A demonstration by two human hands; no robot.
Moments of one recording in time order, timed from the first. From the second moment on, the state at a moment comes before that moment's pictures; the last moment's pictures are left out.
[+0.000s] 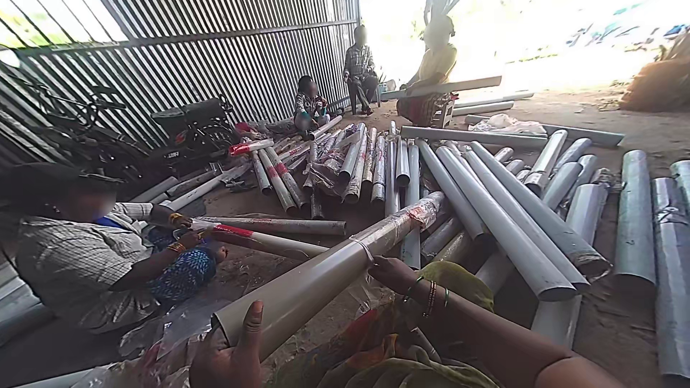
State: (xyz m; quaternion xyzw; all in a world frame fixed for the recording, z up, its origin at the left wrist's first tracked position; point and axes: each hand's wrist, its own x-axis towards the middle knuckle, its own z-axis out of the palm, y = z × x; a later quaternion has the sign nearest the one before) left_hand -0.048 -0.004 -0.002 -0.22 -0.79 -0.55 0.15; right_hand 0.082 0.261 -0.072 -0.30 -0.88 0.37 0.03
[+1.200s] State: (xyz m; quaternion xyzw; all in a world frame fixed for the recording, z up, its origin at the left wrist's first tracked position) left_hand -0.050 -0.003 -0.002 -0.22 -0.79 -0.55 0.16; right_hand 0.080 0.255 -0.065 -0.31 -0.89 0.33 0.01
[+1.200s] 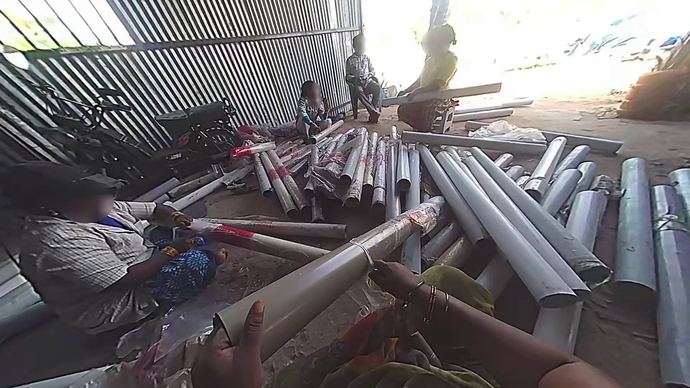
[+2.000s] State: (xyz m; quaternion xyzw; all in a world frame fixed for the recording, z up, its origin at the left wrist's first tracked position) left_hand -0.053 -0.003 -0.004 -0.21 -0.79 -0.56 0.14; right_hand 0.081 0.259 -0.071 -0.30 -0.89 0.35 0.01
